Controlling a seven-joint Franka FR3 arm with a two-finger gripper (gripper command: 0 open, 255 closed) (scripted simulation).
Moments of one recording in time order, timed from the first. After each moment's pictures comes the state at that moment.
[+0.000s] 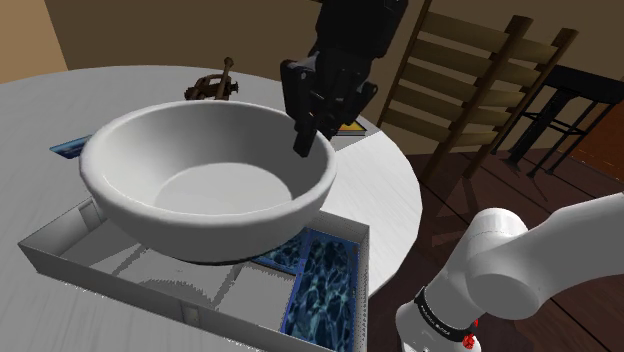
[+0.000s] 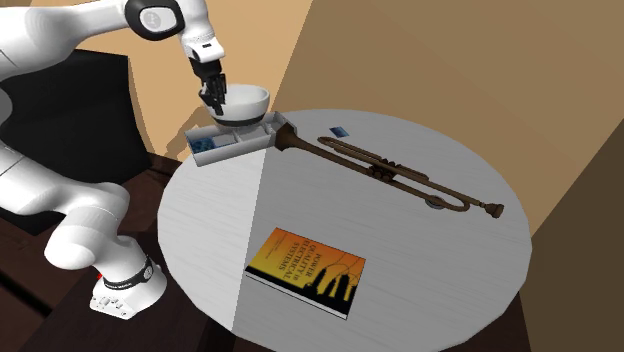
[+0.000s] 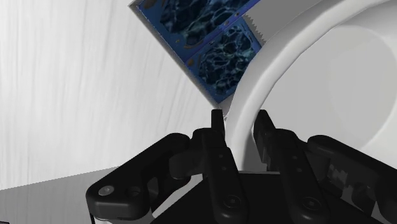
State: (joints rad) arm 0.23 -0.57 0.41 -1.96 0.31 1.55 0.69
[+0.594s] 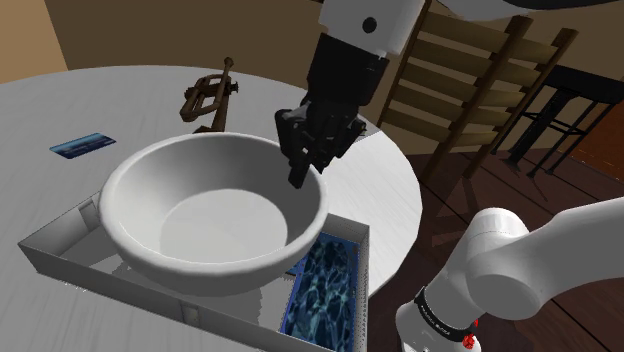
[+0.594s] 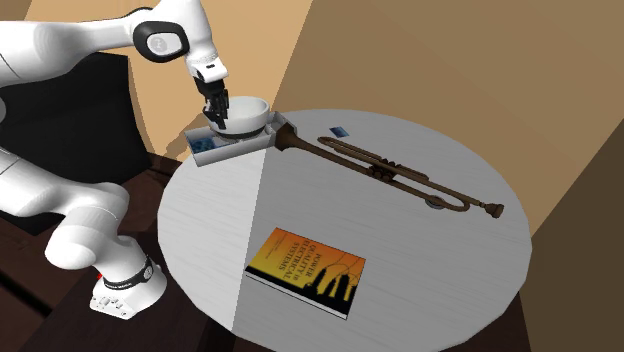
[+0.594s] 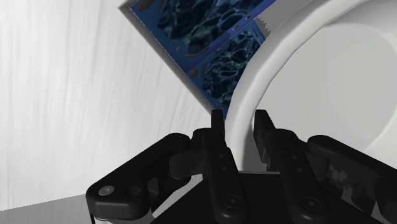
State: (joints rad) arm 0.24 -0.61 0.42 -2.12 0.33 1.66 0.67
